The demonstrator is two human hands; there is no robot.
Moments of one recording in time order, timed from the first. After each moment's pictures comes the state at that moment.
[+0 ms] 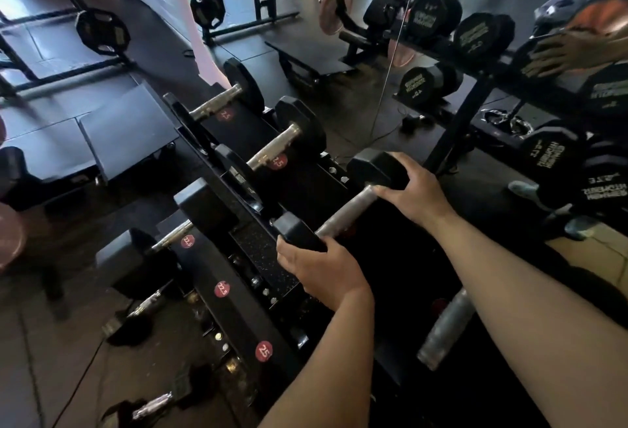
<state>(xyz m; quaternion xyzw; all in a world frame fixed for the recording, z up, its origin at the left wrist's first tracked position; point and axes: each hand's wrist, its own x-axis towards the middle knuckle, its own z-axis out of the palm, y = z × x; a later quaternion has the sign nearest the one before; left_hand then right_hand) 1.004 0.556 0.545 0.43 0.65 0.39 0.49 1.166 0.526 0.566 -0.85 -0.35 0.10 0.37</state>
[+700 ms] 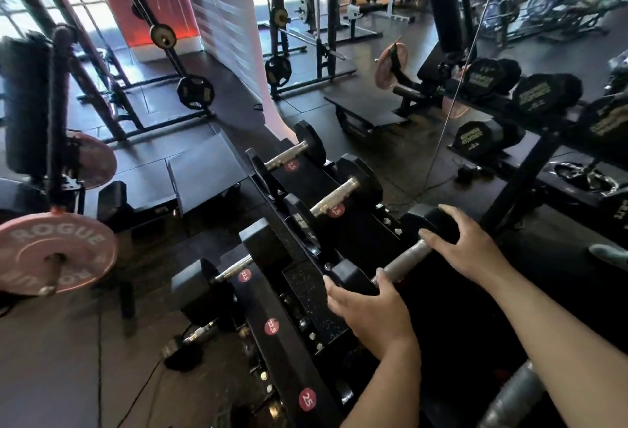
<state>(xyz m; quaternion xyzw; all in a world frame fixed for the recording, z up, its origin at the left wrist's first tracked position) 0.990 0.563 0.566 0.41 0.64 0.36 0.54 1.151 0.535 0.591 -0.87 -0.32 0.16 0.34</state>
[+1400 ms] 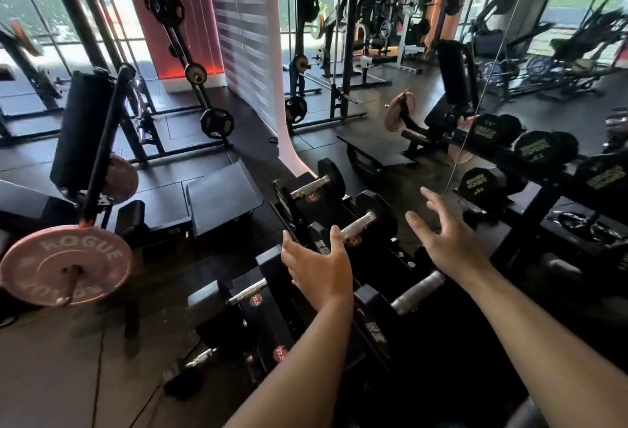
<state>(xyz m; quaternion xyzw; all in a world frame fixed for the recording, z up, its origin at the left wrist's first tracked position) 0.925 0.676 0.627 0.49 0.56 0.46 0.48 1.075 0.576 0.685 -0.81 -0.40 0.09 0.41</state>
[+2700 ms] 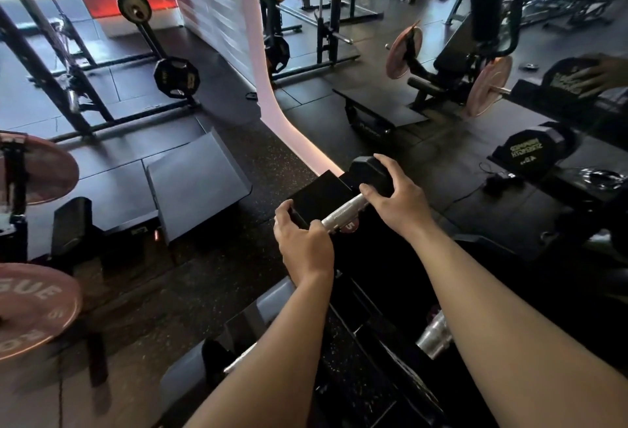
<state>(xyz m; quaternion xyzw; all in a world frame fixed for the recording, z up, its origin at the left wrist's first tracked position) 1.016 1.018 0.531 0.53 0.55 0.36 0.53 1.174 0.966 0.547 -0.83 -0.37 0.11 0.42</state>
